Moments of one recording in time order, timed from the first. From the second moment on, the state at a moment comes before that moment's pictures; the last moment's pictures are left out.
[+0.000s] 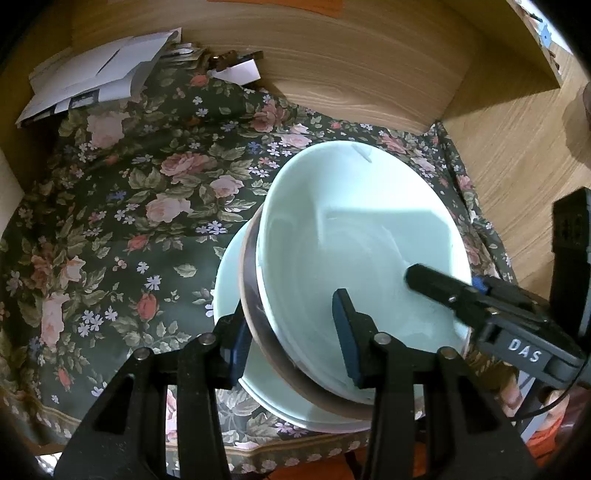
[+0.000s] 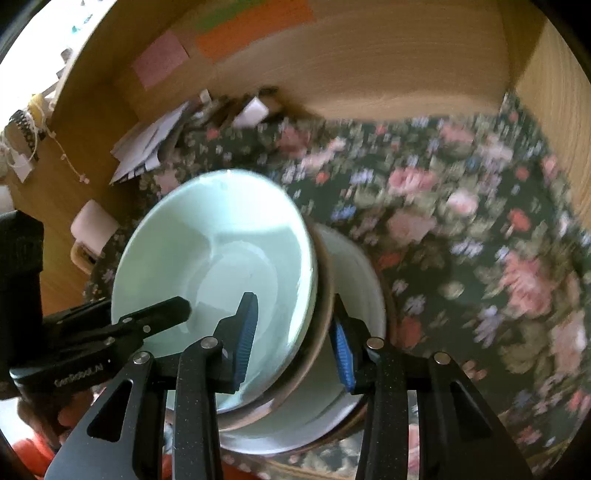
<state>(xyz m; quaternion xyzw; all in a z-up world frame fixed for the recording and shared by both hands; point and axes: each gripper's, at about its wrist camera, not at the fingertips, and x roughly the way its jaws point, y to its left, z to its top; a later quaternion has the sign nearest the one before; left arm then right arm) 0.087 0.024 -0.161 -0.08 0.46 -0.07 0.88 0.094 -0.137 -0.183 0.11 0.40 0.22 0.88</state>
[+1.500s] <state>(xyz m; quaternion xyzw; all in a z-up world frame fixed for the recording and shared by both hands) -0.049 0.020 -0.019 -0.03 0.12 -0.02 0.99 -0.028 -0.149 -0.060 0.07 0.12 0.23 0.96</state>
